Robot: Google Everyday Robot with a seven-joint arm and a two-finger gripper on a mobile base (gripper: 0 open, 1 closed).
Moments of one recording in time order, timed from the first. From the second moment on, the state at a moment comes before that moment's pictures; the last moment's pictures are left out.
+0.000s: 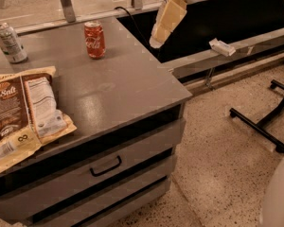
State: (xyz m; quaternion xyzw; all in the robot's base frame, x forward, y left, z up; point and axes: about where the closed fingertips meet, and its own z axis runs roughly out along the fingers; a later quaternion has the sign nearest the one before) arm 0.638 -0.042 1.020 -0.67 0.67 0.08 0.32
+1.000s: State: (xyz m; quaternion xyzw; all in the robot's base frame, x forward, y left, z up) arm 0.671 -0.014 1.029 -0.68 0.64 0.11 0.35
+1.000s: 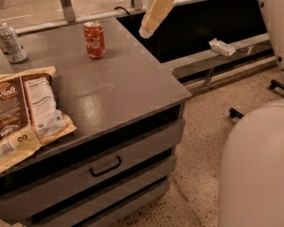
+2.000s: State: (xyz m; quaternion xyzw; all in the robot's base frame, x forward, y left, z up) arm 0.713 0.000 0.985 -0.66 0.62 0.12 0.42
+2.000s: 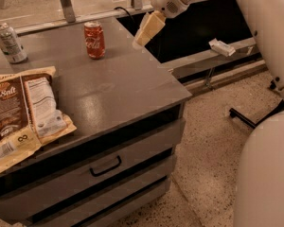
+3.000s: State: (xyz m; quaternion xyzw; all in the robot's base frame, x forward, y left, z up) arm 0.800 0.046 0.940 -0.53 0.62 0.26 0.52
